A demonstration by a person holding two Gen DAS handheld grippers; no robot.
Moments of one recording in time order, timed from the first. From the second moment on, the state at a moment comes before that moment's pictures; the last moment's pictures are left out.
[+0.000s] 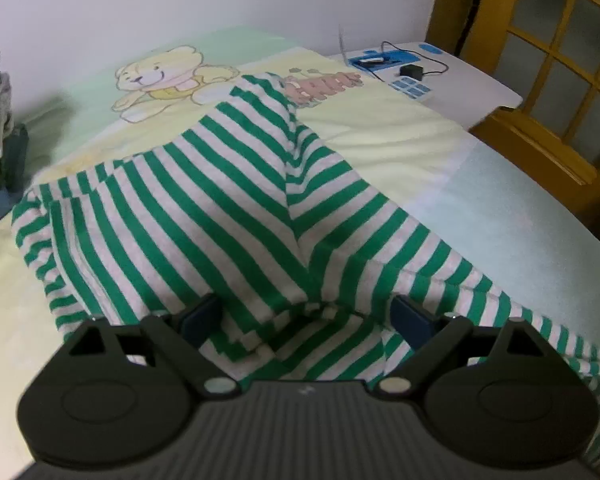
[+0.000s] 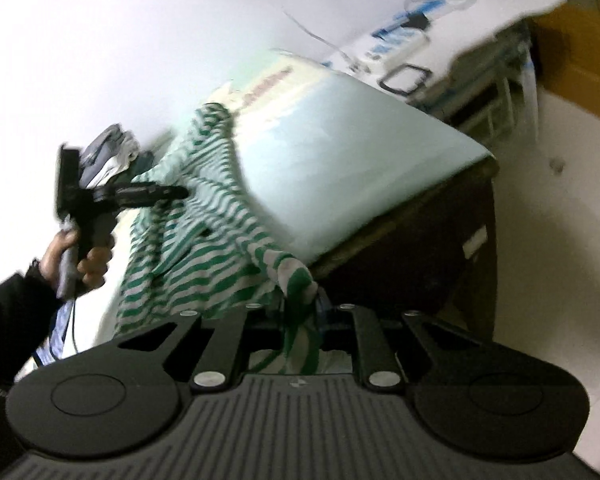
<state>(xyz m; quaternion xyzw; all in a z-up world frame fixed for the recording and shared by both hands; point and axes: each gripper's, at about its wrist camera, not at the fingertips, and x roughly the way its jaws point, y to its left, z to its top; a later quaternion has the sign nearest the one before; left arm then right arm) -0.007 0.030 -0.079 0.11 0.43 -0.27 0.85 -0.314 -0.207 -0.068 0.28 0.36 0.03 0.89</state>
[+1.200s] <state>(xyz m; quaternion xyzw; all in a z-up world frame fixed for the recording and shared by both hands) -0.019 0.020 -0.088 -0.05 0.55 -0.40 0.73 -0.277 -0.066 -0.095 0.03 0.38 -0.05 0.93</state>
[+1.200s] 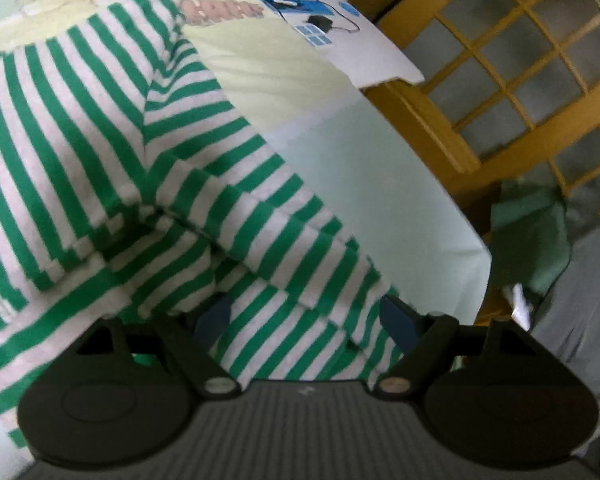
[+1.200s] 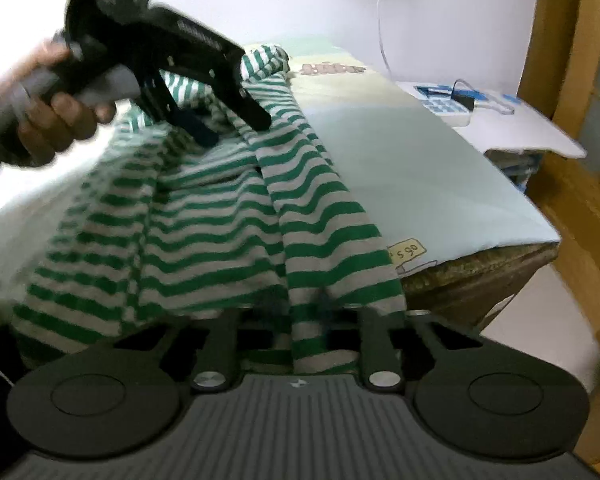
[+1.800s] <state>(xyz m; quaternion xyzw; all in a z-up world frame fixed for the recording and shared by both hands) -0.002 0.028 -0.080 -0.09 0.54 -0.39 0.75 -0.281 -0.072 -0.090 0.08 0.35 -0.08 0.93</state>
